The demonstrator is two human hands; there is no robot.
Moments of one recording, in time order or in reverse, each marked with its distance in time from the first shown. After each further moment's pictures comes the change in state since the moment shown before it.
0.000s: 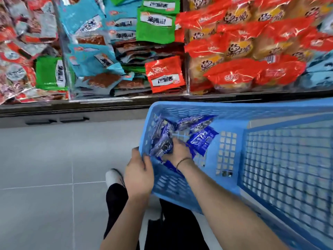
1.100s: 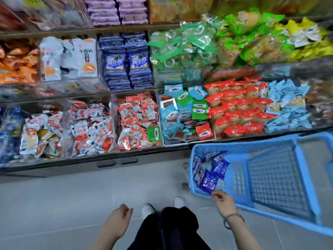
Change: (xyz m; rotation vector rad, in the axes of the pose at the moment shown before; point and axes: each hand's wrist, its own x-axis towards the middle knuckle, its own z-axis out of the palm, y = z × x) left_hand 0.013 -0.142 -0.320 0.327 -0.512 -0.009; right_hand -0.246 -0.121 -0.044 0.448 0.315 0.282
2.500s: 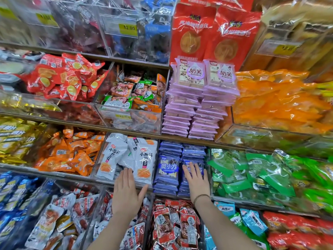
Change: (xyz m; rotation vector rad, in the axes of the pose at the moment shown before) left_hand 0.209 0.123 -0.356 0.190 0.796 0.185; right_hand 0.179 -0.514 0.063 -1.169 0.318 -0.839
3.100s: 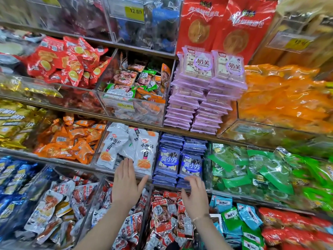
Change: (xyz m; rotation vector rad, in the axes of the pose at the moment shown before) left_hand -0.001 0.000 0.004 -0.016 0.016 0.000; right_hand -0.070 -0.027 0.000 0.756 0.302 0.114
